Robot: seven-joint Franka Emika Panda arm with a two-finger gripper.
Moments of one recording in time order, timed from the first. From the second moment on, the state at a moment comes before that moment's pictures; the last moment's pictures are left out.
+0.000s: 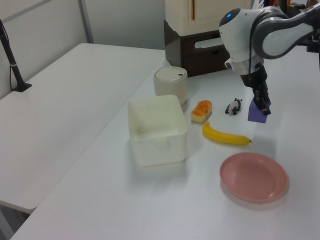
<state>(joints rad) 0.28 0.03 0.02 -2.01 -0.07 1.61 0.15</state>
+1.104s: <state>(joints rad) 0.69 0.20 0.02 -1.93 -0.06 1.82 0.15</state>
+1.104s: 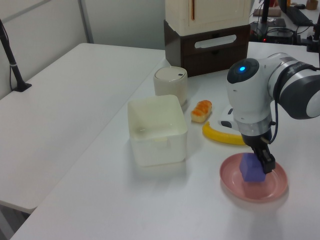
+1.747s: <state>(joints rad) 0.55 0.18 0.00 -1.70 -0.11 1.64 0.15</state>
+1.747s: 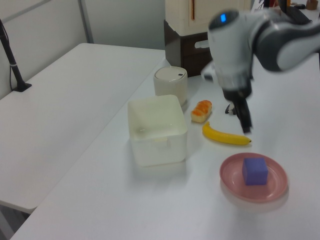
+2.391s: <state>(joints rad) 0.23 0.07 -0.11 -1.56 -0.10 1.63 0.16</state>
